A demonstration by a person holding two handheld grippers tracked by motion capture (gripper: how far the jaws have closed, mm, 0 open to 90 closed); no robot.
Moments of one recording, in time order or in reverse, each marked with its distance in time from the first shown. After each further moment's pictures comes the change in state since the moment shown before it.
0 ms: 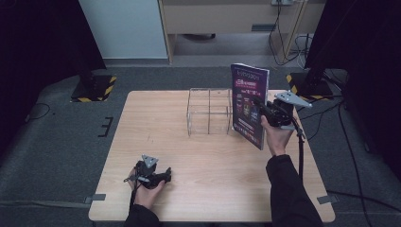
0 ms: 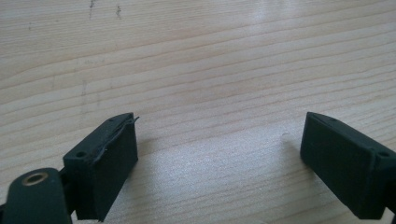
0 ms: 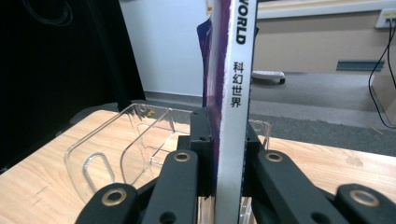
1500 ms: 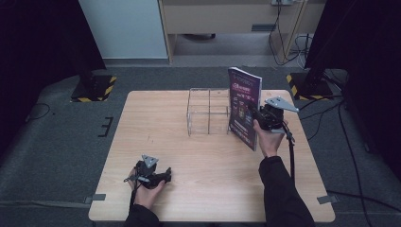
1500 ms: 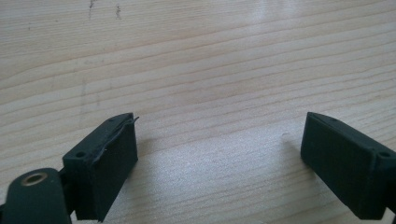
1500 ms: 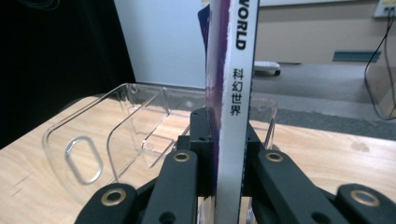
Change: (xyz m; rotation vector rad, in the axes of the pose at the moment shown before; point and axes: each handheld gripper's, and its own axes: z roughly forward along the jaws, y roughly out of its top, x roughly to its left) left arm 0.000 0.000 0.000 0.001 0.000 0.001; right arm 0.005 -0.028 0.021 0.031 -0.028 -0.013
